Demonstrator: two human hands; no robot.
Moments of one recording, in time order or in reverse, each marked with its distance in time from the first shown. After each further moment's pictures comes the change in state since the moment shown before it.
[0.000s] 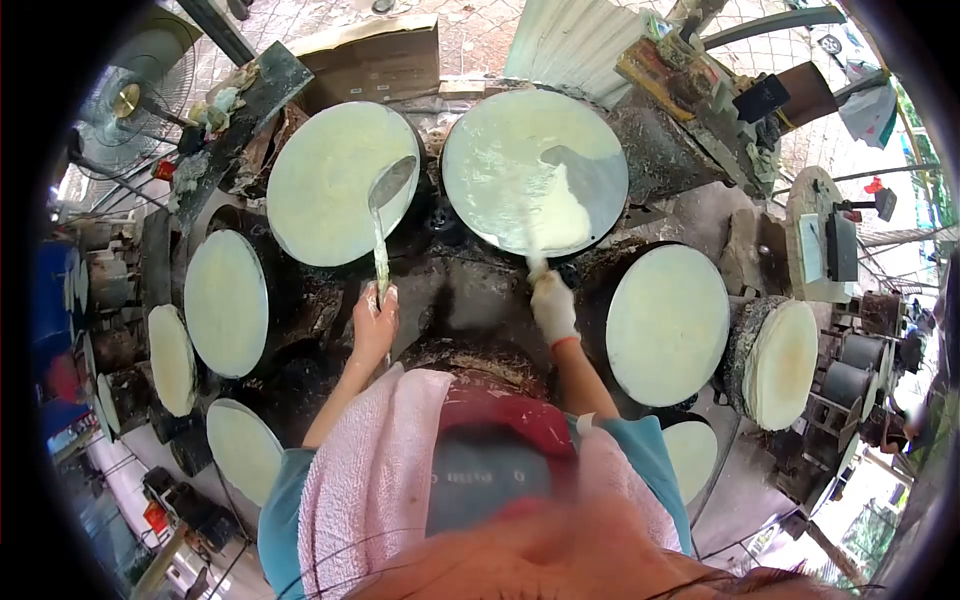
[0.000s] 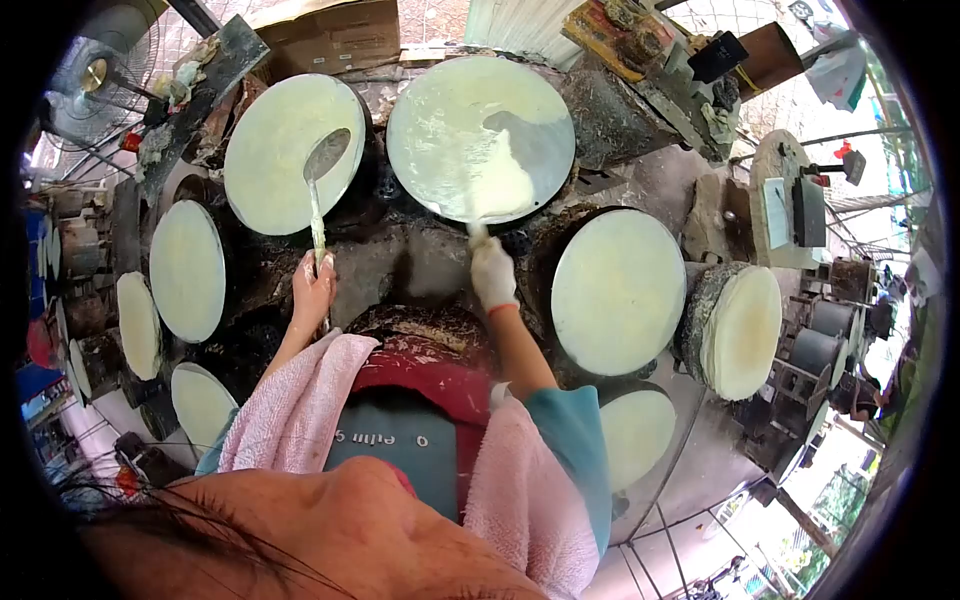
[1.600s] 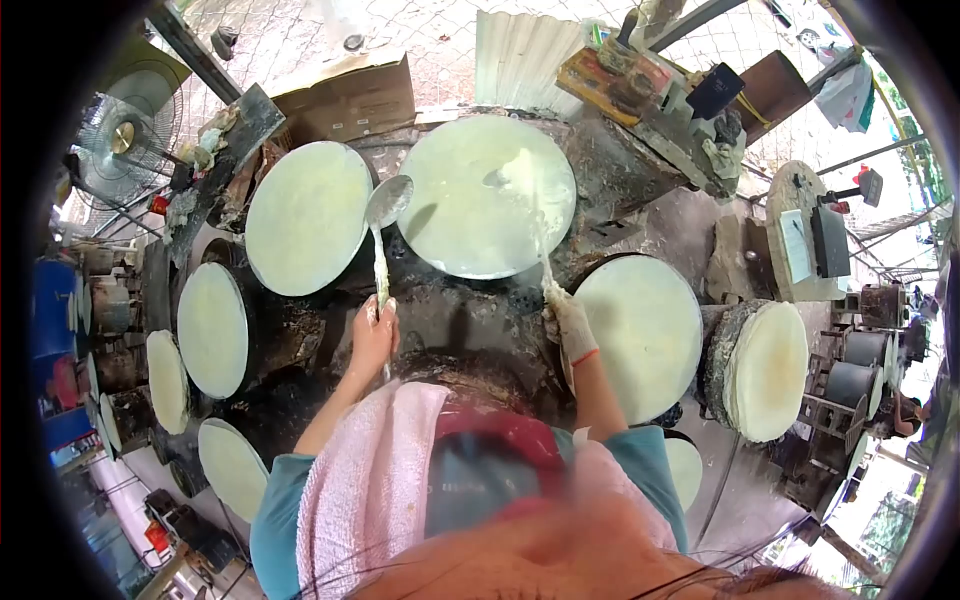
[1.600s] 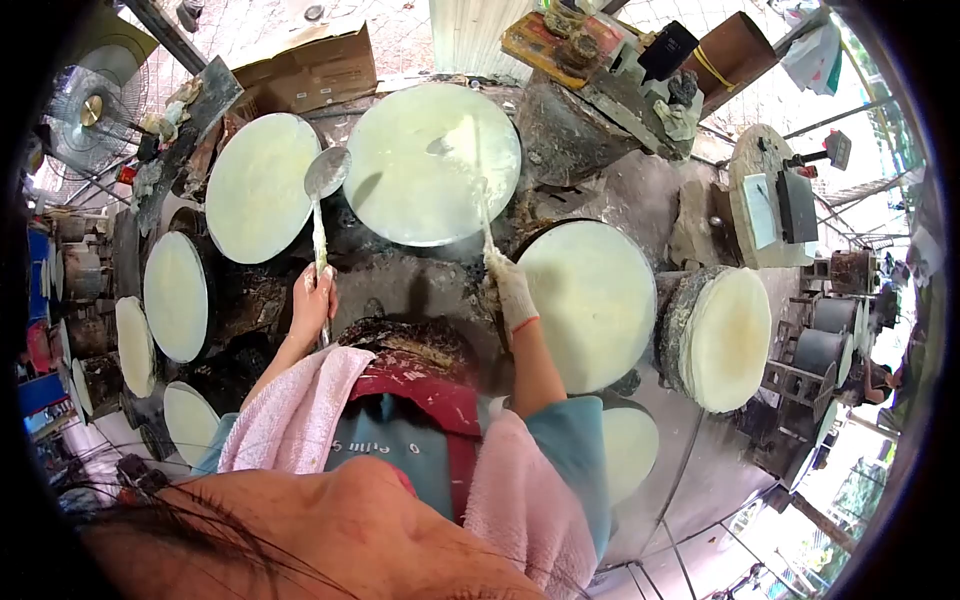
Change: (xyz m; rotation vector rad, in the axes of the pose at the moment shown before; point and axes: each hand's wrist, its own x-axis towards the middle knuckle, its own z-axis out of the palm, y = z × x) left_hand -0.027 0.082 0.110 -0.104 -0.113 -0.067; right_hand 0.013 0.067 -0.136 0.928 -0.189 0.236
